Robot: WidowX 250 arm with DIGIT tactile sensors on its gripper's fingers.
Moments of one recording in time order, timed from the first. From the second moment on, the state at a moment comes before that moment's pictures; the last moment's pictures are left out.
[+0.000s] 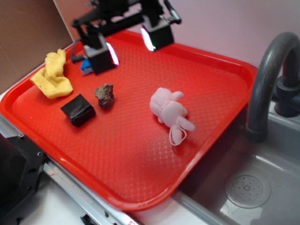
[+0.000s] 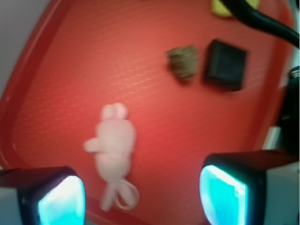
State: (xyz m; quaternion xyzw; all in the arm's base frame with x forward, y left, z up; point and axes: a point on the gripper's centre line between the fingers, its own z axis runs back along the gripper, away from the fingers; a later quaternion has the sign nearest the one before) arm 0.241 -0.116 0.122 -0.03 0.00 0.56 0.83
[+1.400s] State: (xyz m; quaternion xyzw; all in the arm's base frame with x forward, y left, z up) arm 0.252 -0.123 0.025 0.05 0.07 0.48 0.87
